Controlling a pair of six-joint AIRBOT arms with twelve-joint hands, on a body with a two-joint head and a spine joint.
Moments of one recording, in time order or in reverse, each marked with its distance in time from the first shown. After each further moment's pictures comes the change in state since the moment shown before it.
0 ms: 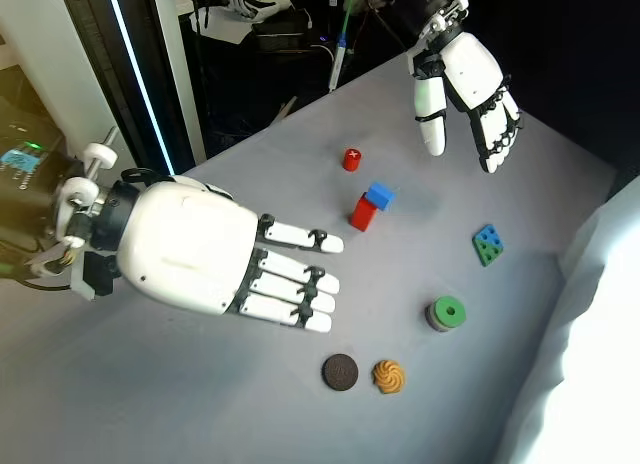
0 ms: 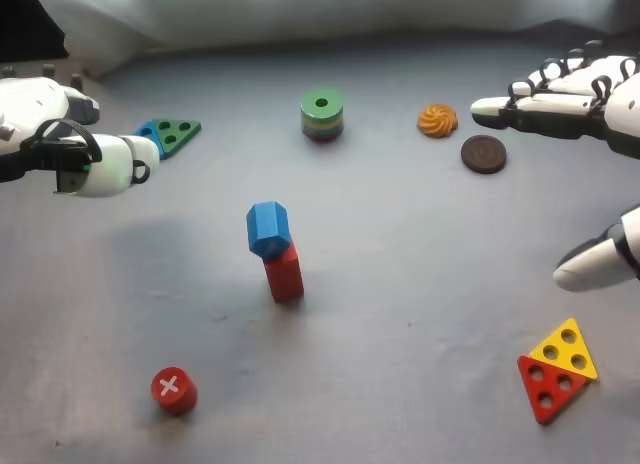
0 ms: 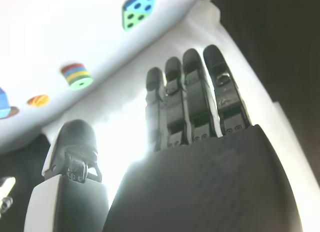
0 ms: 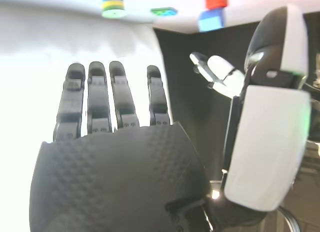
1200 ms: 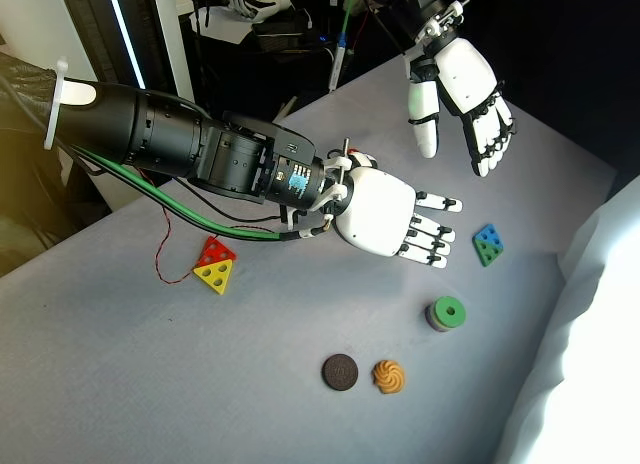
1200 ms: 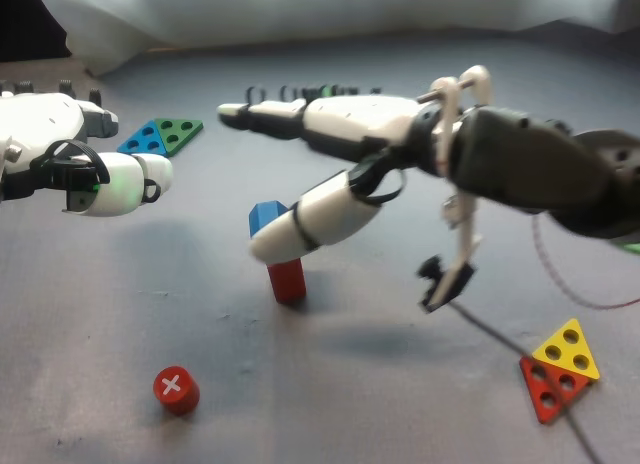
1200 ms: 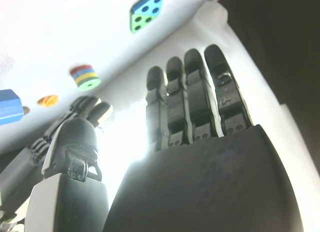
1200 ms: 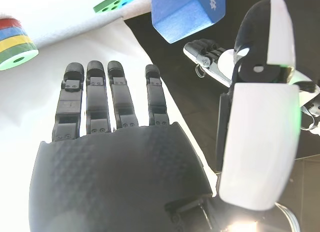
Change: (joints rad) left arm 0.055 0.004 -0.006 0.076 0.058 -0.083; right arm 0.143 -0.652 0.349 0.790 -0.008 -0.442
